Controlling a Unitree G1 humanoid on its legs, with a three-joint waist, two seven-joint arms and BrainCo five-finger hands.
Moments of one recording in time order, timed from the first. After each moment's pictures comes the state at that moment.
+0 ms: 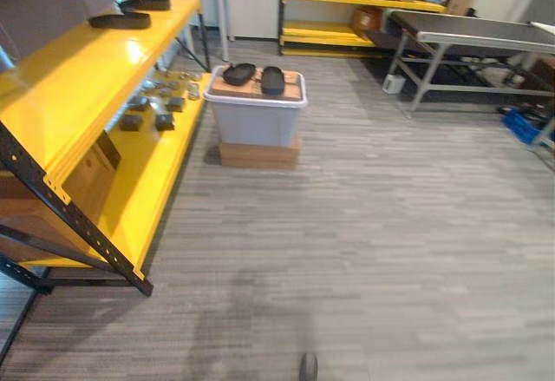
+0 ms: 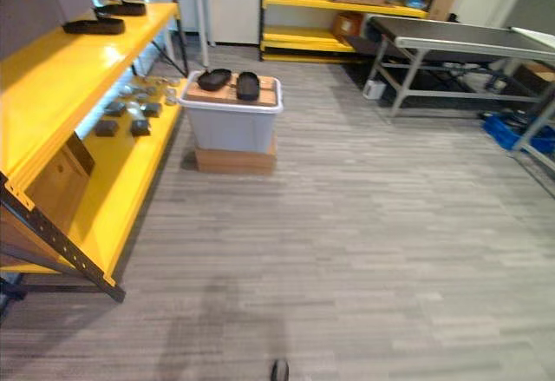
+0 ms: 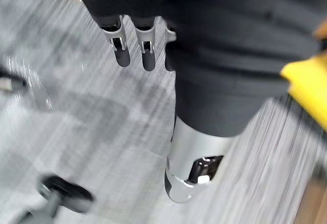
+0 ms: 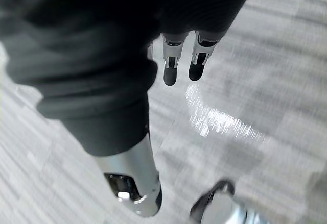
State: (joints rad) left arm -0.02 0.07 0.58 1.12 -0.13 -0.06 -0.01; right arm 0.12 -0.02 -0.82 1.17 0.27 -0.04 0.00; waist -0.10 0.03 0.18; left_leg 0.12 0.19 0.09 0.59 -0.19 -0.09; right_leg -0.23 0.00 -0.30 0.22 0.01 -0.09
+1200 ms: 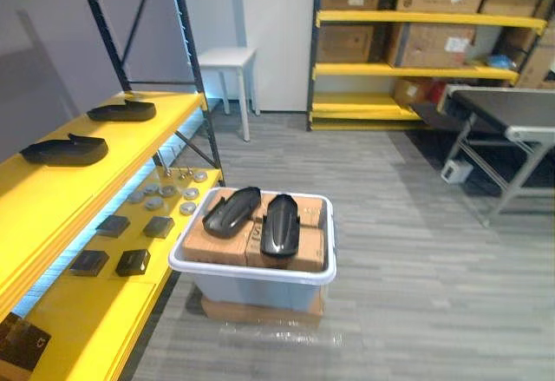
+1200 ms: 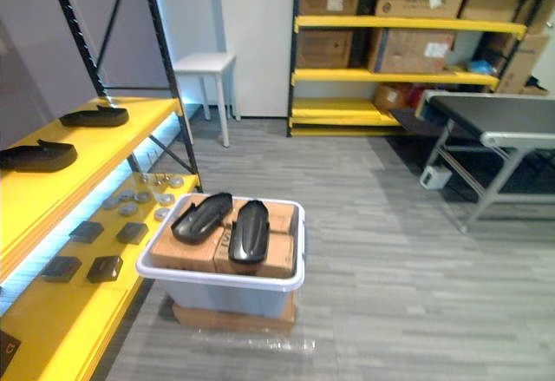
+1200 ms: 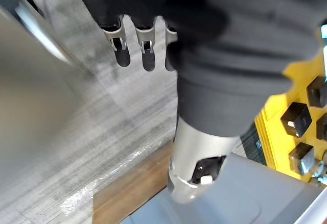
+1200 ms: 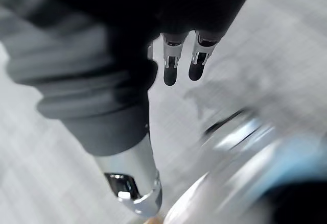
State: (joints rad) left arm 0.08 -0.05 0.71 1.08 -0.26 -0.05 0.00; right arm 0.11 0.00 -0.68 1.11 0.23 -0.02 0.01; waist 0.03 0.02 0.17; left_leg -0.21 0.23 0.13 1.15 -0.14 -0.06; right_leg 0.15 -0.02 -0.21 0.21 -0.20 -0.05
